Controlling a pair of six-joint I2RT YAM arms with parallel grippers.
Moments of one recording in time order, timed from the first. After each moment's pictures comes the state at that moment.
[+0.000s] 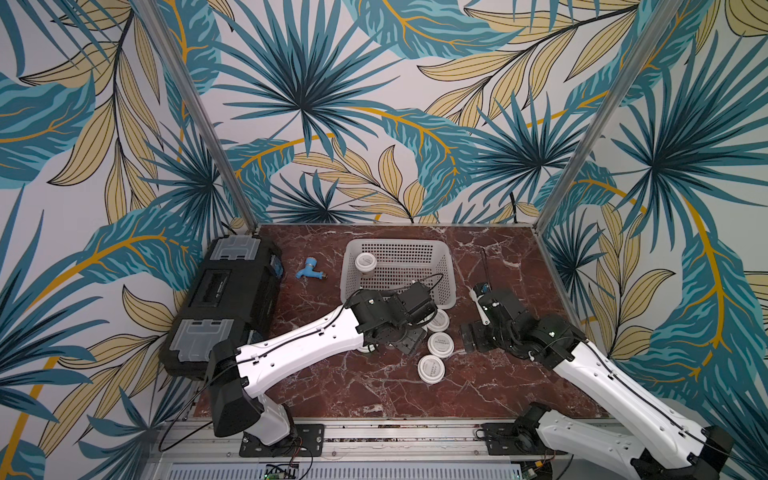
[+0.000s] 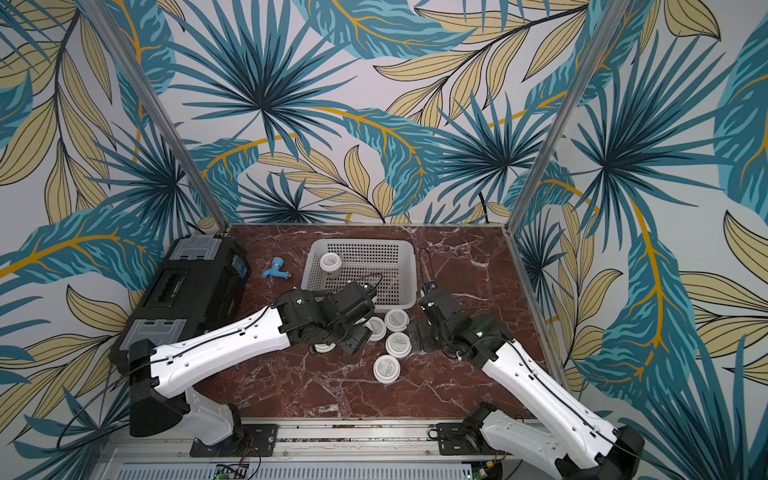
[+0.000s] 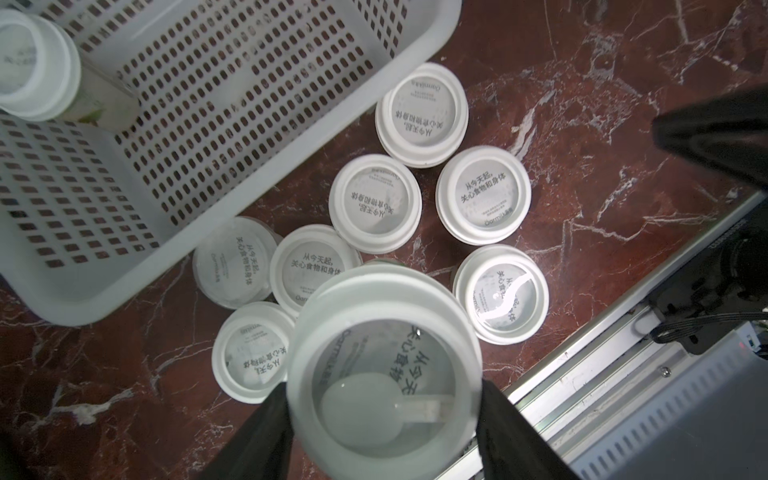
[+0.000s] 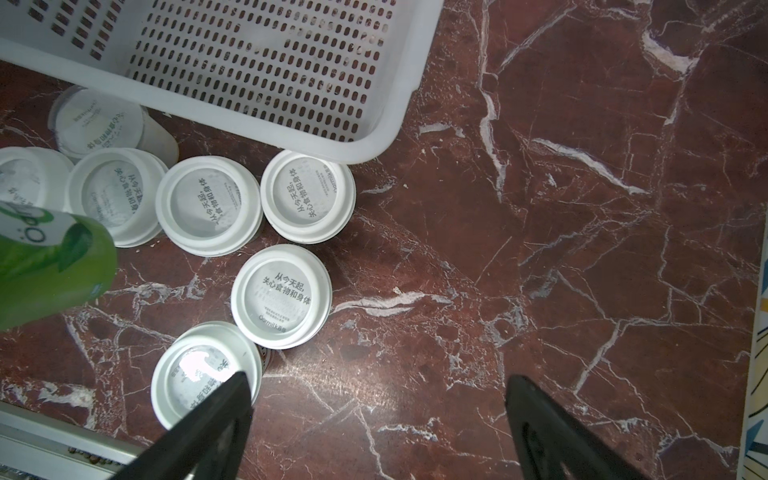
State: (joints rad) left arm -1.04 1.55 1.52 -1.10 -0.18 -0.40; right arm 0.64 0.99 0.99 -1.01 0.25 0.33
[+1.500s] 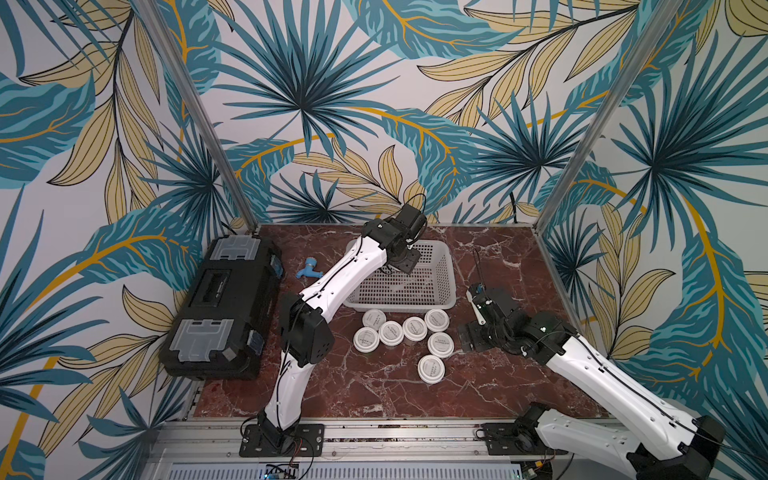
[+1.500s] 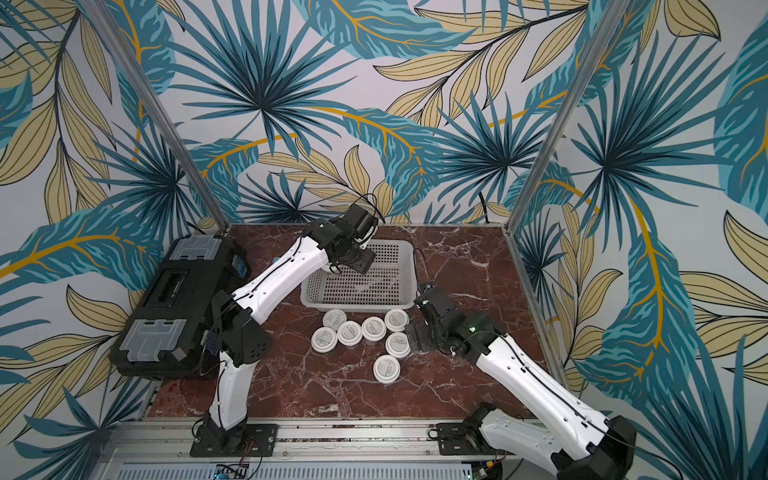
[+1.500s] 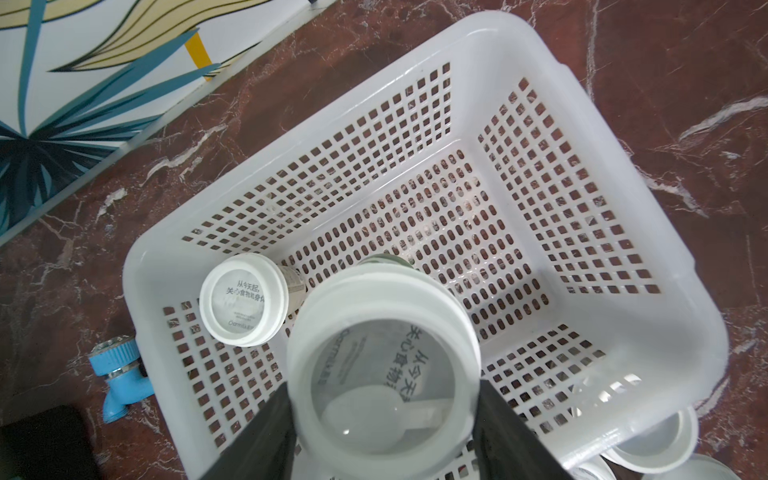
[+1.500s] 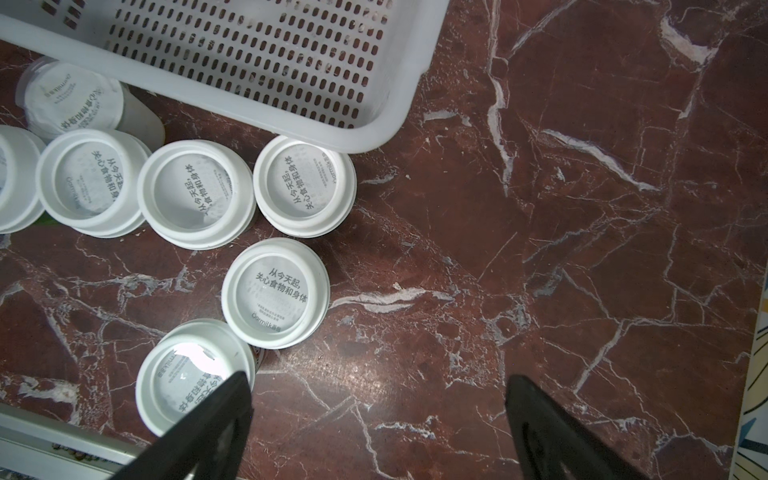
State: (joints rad) left arm -0.66 2.13 2.23 -1.14 -0.18 -0.10; right arm 0.64 1.03 0.99 -1.01 0.24 0.32
